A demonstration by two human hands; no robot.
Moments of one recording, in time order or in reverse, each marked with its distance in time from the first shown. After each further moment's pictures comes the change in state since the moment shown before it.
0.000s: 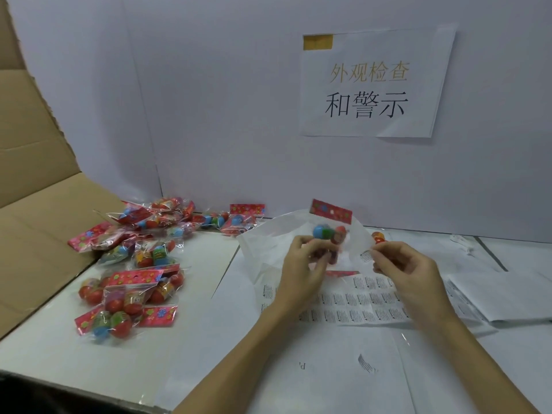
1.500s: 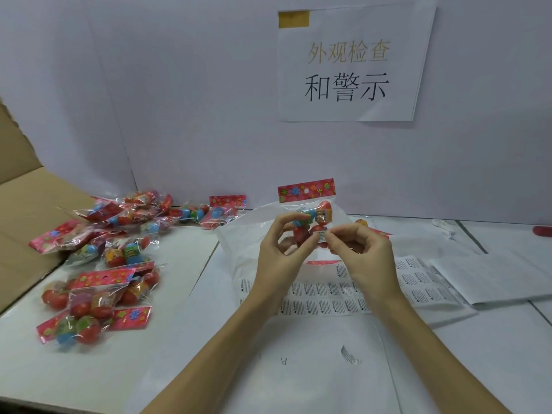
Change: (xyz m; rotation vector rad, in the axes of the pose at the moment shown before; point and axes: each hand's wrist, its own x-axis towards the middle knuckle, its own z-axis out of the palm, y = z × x) left_hand -0.003 0.020 -0.006 -0.565 0.026 -0.142; right_hand 0.004 -0.003 0.043 -0.005 0.013 -0.062
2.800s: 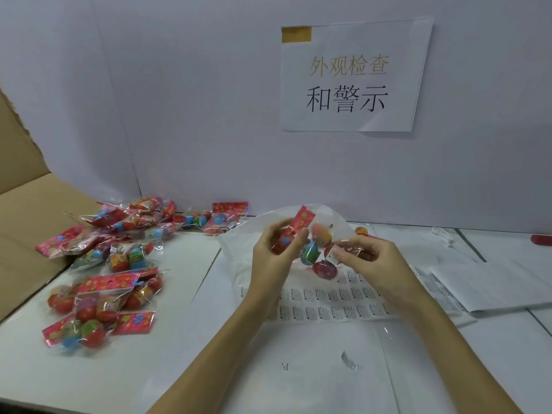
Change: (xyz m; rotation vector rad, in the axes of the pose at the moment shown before) left_hand 0.008 -0.006 -0.010 0.017 0.116 -0.079; right_hand 0.006 -0.017 -0.031 -0.117 -0.220 0.190
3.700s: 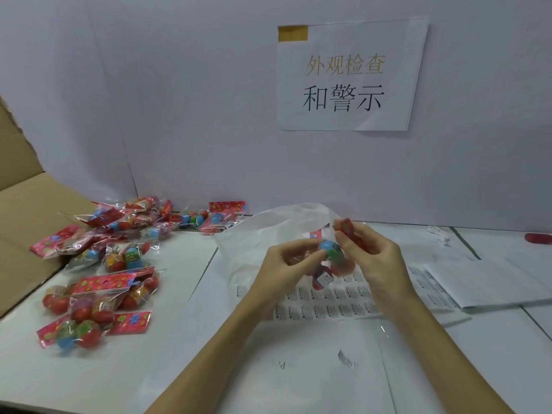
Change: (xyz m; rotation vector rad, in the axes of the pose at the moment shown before) left_hand -0.012 0.010 0.002 0.097 -0.309 -0.084; right_hand 0.002 0.001 0.013 0.245 0.185 -0.047
